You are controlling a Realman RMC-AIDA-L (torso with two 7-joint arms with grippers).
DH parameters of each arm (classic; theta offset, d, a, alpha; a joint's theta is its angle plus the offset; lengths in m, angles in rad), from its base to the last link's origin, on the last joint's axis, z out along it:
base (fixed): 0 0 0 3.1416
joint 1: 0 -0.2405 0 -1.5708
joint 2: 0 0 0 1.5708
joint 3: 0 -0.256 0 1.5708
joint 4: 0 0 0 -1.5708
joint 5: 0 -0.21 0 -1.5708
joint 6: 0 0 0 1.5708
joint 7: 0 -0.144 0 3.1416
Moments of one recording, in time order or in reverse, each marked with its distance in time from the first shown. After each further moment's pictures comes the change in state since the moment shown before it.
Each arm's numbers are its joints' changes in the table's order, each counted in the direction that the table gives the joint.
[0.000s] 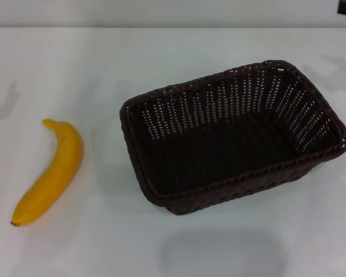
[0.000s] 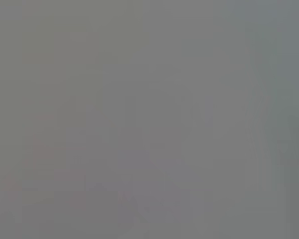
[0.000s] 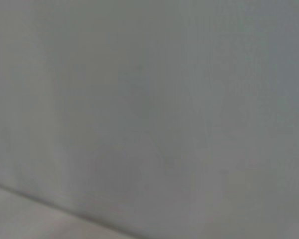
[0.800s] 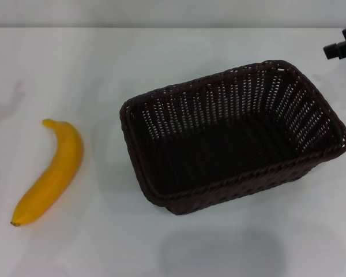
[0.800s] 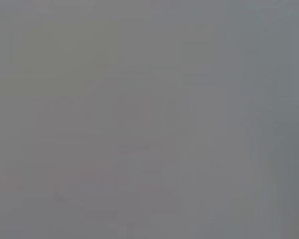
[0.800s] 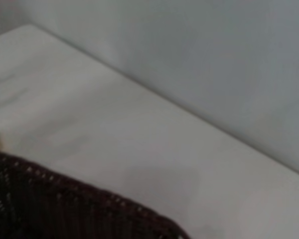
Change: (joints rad) left arm 0.007 0.001 -0.014 -0.003 0.000 -0.001 0.005; right arm -0.242 0.056 -0.029 -0.104 0.537 0.392 -0.310
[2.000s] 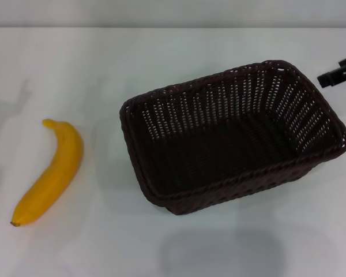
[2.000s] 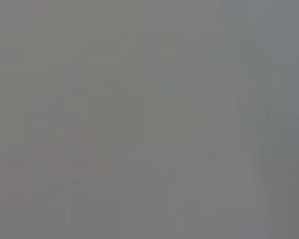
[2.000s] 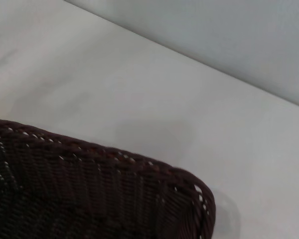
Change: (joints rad) left arm 0.022 -0.001 -0.015 -0.027 0.002 0.000 -0.002; right arm -0.006 -0.093 0.011 -0.113 0.206 0.093 -0.204
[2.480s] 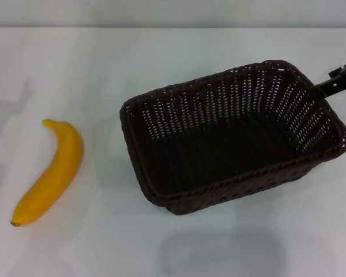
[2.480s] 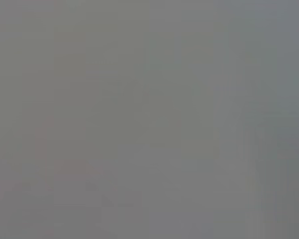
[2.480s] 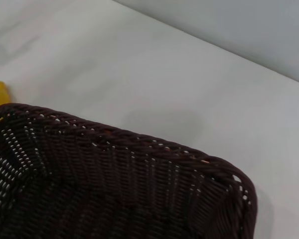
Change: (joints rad) left arm 0.020 -0.001 0.000 -0.022 -0.002 0.000 -0.002; right arm 0.019 -0.056 0.007 -0.102 0.024 0.070 -0.022
